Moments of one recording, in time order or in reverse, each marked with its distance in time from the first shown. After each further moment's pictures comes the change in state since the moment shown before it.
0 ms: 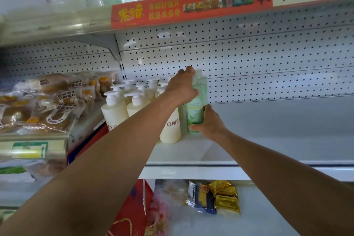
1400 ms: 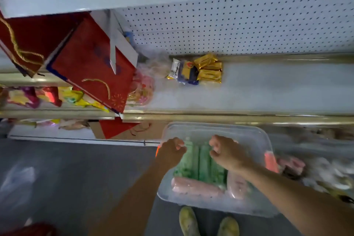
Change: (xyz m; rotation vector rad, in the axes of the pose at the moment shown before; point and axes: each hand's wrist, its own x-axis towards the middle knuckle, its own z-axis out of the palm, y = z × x) left_hand -0.418 -0.041 0.368 -0.372 -0.705 -0.649; right_hand -0.327 0.306 0.120 -0.316 -0.659 0.230
